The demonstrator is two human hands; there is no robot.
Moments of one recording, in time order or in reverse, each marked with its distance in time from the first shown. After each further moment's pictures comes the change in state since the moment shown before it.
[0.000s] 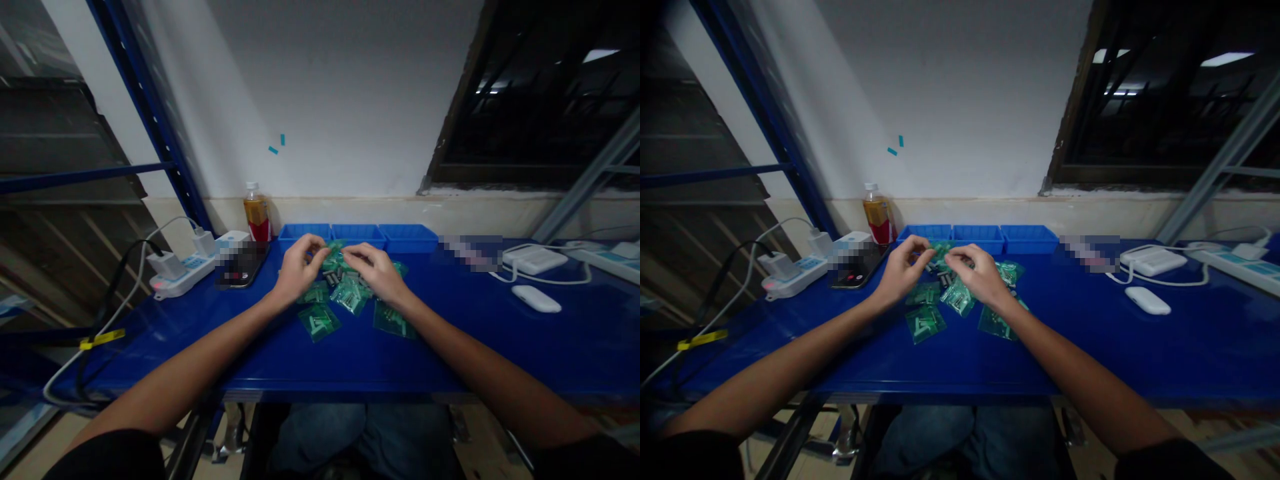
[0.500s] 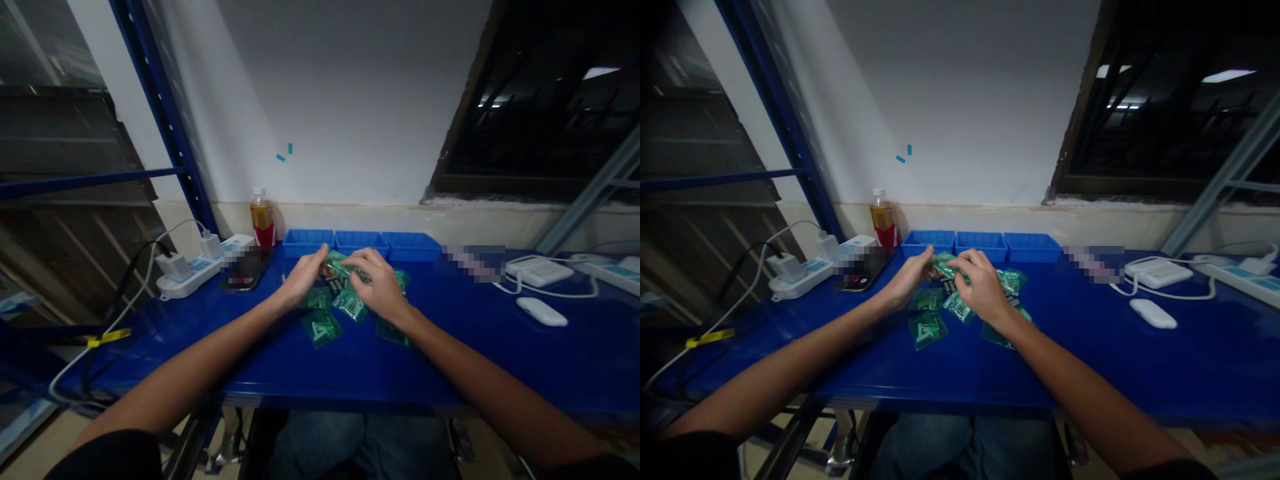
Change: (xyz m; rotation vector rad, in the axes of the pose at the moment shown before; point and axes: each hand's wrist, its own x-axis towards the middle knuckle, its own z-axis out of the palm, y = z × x) left_hand 0.000 -0.005 0.005 -0.198 -0.183 -0.402; right_hand -0.006 0.006 0.002 -0.343 0.043 -0.414
